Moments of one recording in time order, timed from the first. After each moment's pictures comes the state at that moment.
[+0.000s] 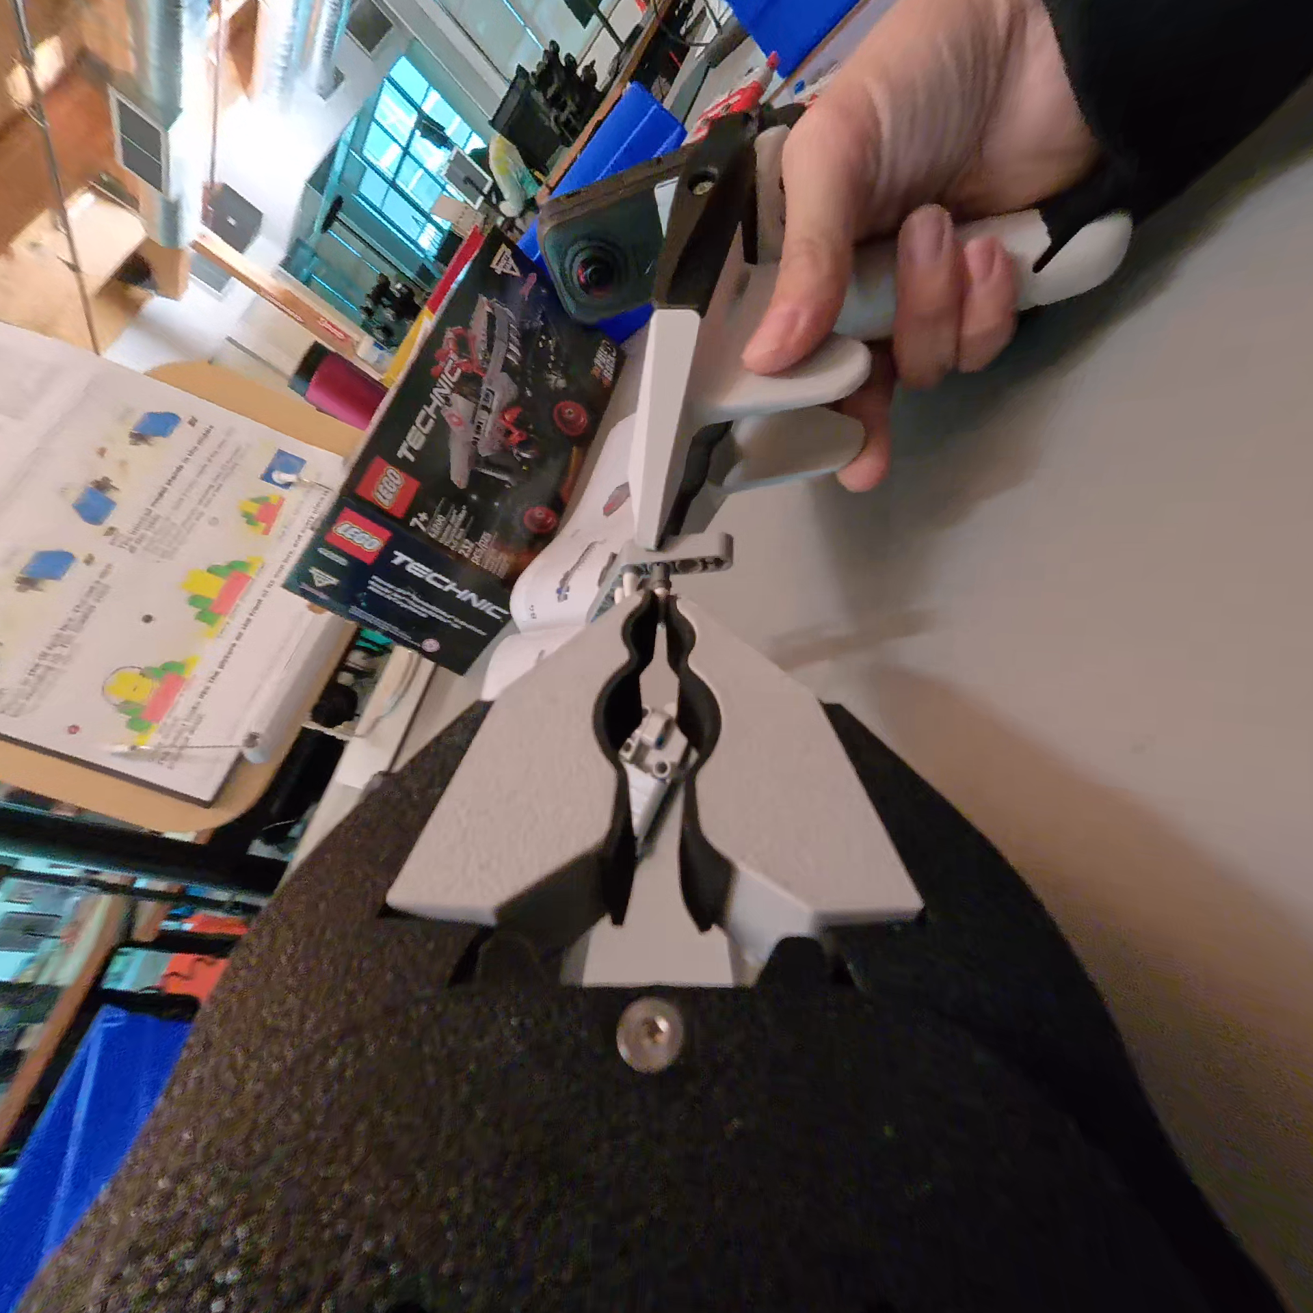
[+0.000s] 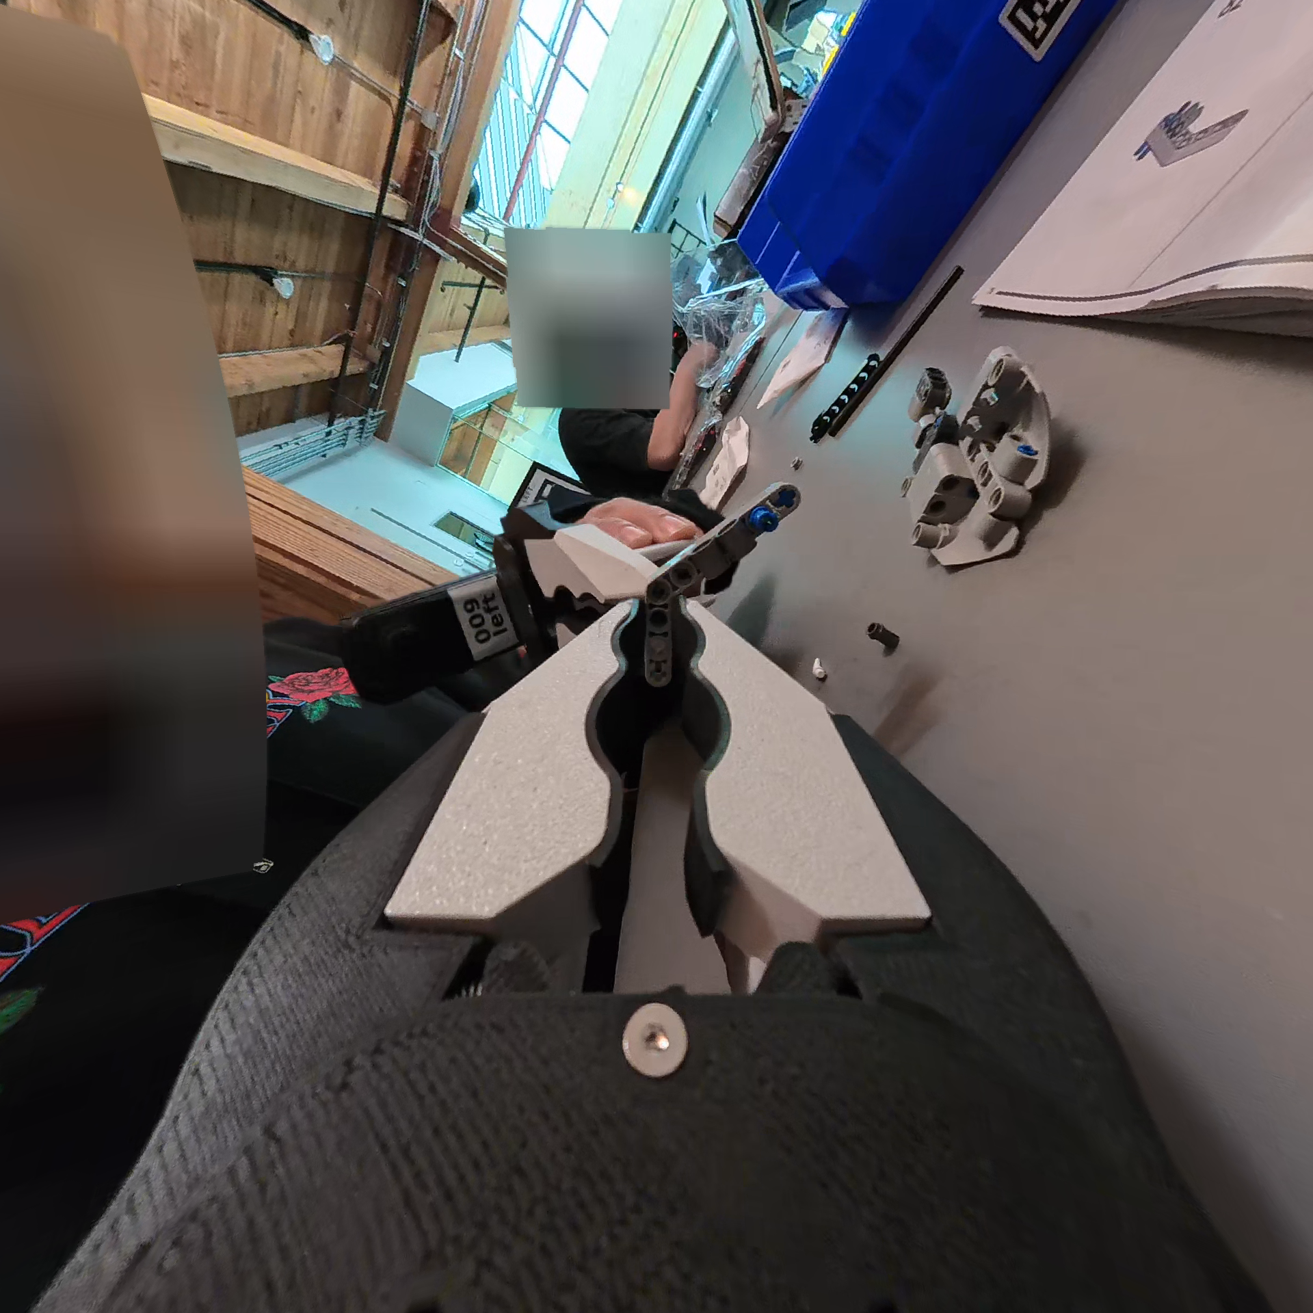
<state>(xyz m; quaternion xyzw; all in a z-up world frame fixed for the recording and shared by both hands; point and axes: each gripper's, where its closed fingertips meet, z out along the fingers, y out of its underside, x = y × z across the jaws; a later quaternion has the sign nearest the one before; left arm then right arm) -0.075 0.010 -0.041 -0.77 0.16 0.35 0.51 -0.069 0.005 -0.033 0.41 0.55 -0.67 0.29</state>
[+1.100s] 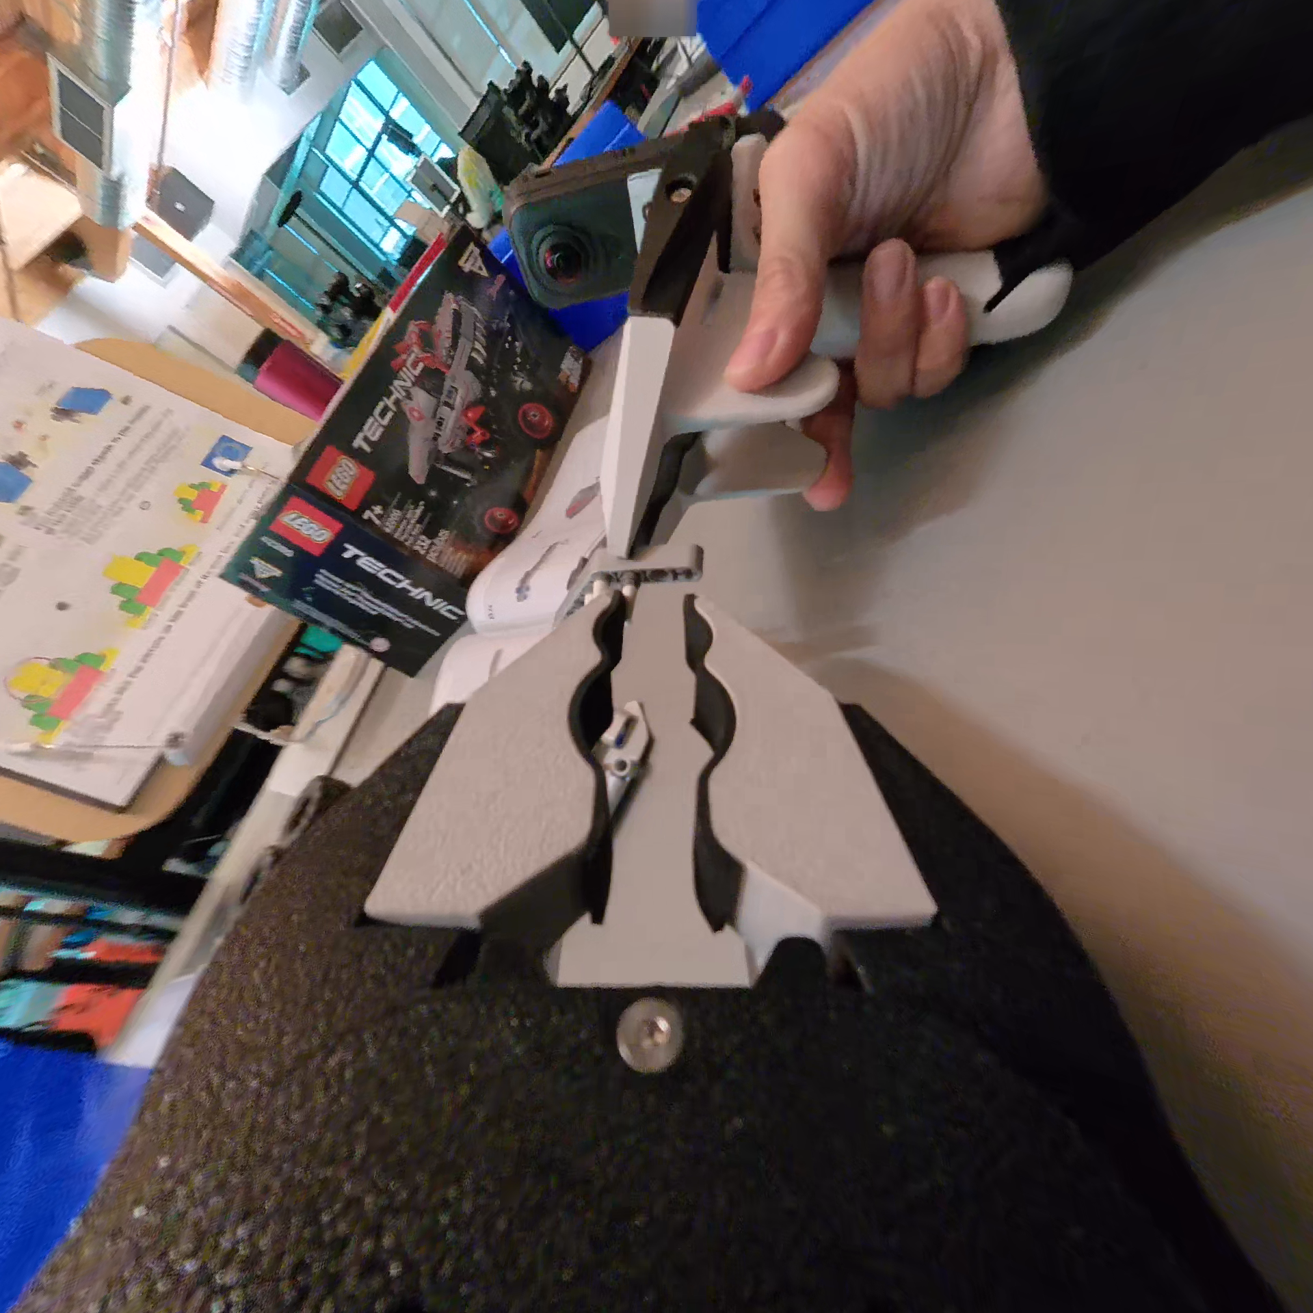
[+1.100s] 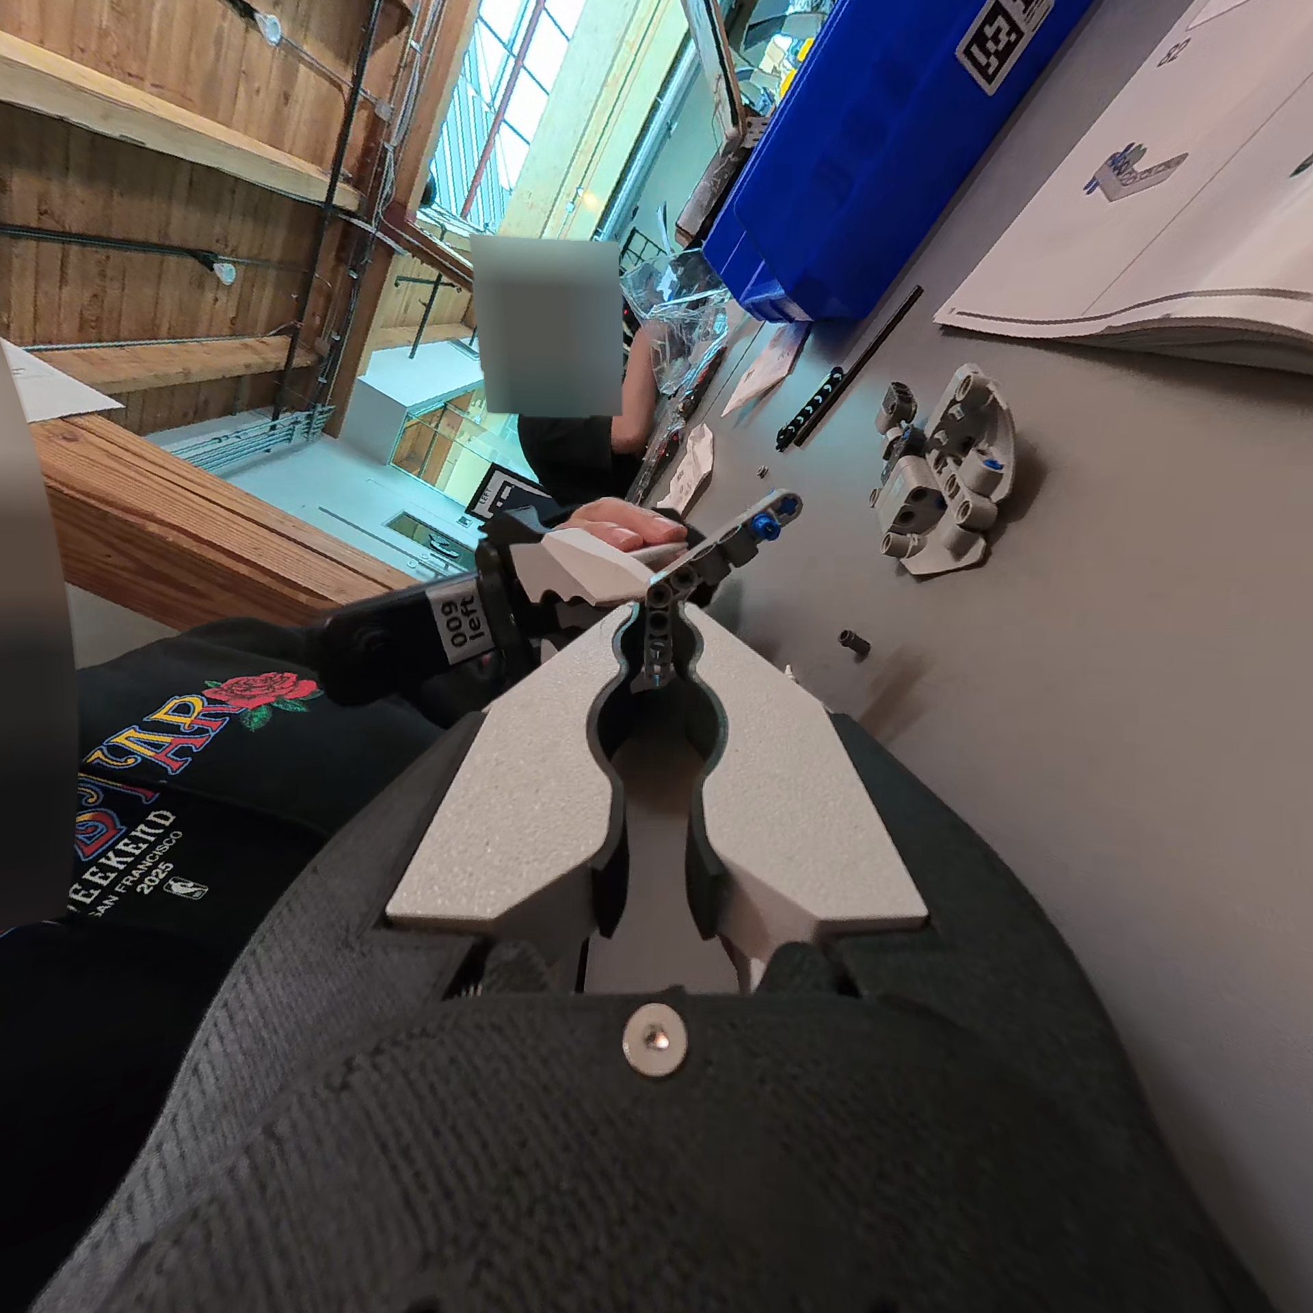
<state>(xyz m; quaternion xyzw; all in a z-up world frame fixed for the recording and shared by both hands) -0.066 0.005 -0.050 -0.78 0.15 0.31 0.53 -0.073 0.002 -0.038 0.42 0.56 -0.67 0.26</state>
